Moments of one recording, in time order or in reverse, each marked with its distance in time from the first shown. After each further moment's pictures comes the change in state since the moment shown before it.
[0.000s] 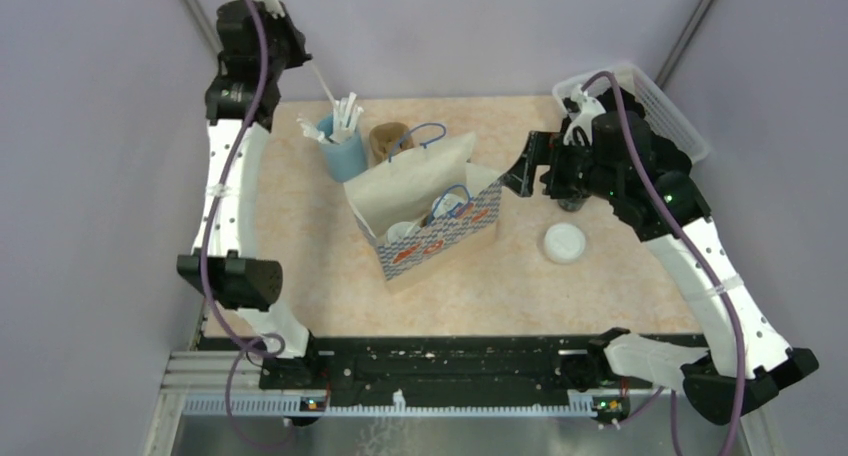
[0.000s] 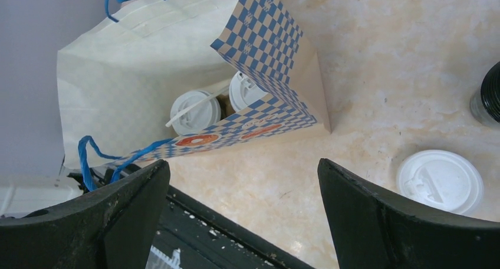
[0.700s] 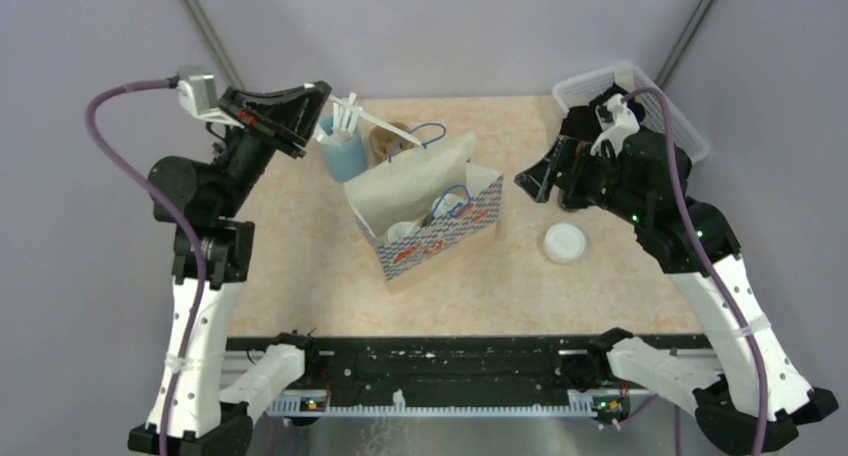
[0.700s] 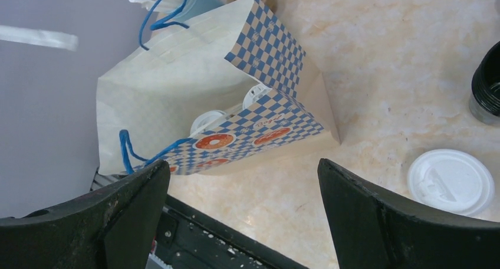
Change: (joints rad) left arm -0.080 -0.844 -0.739 0.596 0.488 -0.373; right arm 0.000 -0.146 -0.066 0.053 0.056 0.089
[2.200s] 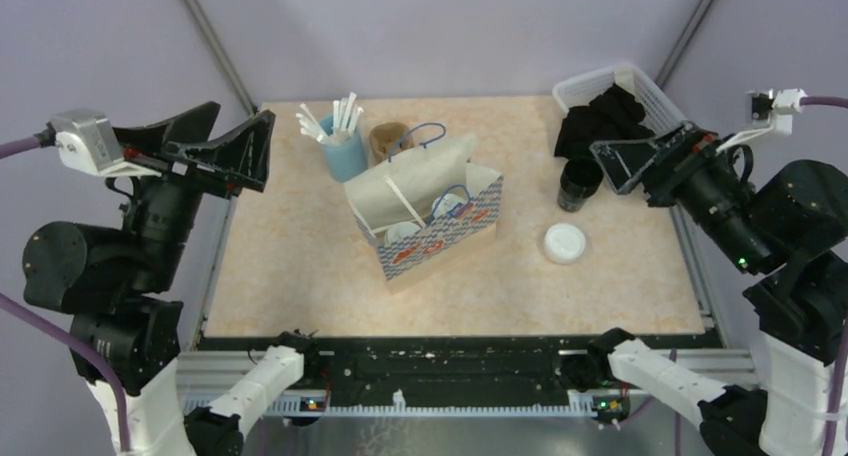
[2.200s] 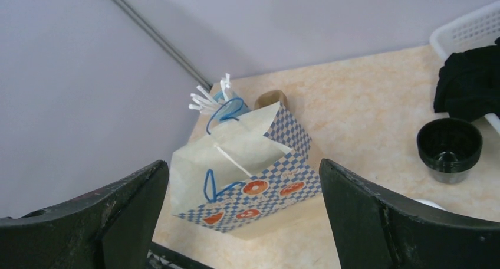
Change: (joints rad) left arm -0.097 -0.083 0.401 -0.597 -0.343 0.254; right arm 0.000 -0.088 0.427 -0.153 0.166 0.034
